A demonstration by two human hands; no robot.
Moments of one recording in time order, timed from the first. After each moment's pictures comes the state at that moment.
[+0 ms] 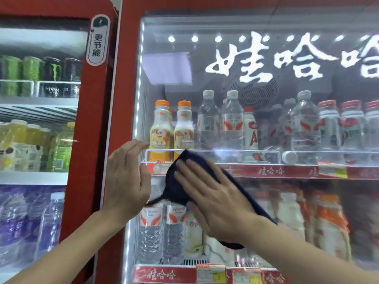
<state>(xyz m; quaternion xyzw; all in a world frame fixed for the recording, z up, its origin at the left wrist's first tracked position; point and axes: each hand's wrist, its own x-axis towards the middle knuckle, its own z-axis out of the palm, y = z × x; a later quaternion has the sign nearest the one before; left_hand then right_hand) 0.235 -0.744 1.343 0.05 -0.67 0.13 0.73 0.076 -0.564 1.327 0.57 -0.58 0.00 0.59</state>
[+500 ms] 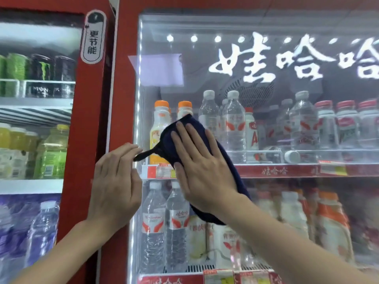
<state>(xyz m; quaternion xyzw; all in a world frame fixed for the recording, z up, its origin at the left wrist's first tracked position) 0.249 -0.774 1.337 0.04 -0.68 0.16 0.71 0.111 -0.612 1.370 0.48 -0.62 0.14 0.61</state>
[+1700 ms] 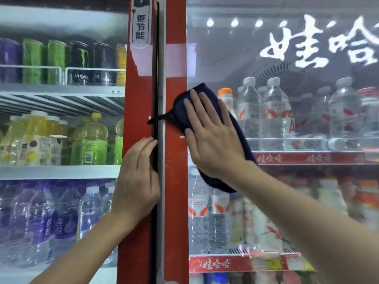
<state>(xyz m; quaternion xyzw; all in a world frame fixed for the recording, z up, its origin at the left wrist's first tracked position) 0.293 -0.842 1.319 0.02 -0.70 0.10 0.71 0.173 -0.691 1.402 0.43 -0.60 0.16 0.65</state>
